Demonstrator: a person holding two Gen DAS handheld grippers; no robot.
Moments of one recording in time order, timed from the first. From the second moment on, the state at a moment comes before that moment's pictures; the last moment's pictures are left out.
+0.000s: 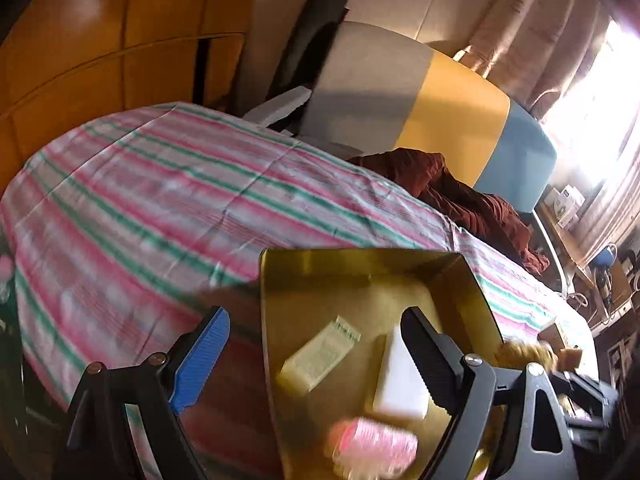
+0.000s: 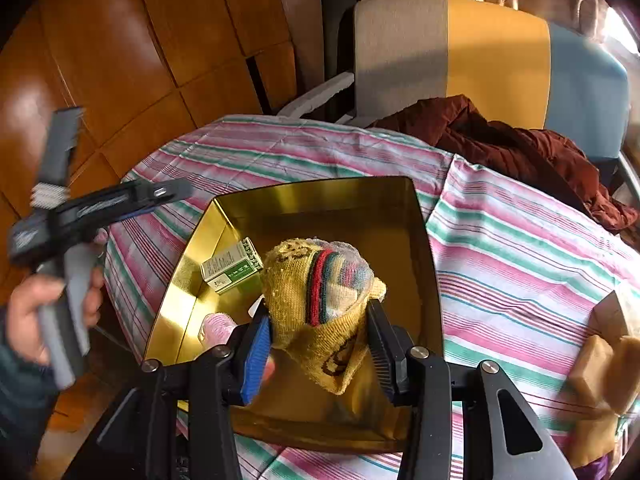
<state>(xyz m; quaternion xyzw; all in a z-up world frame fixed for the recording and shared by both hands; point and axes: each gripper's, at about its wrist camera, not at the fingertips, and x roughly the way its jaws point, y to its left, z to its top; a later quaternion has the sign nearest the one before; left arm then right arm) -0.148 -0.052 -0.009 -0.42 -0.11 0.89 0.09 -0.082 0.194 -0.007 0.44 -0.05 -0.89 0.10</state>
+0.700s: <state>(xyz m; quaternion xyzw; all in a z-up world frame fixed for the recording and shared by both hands) -0.063 -0.050 -0.017 -0.41 -0.07 0.90 0.08 -0.076 0.195 -0.007 0.43 -0.05 -0.90 0.05</state>
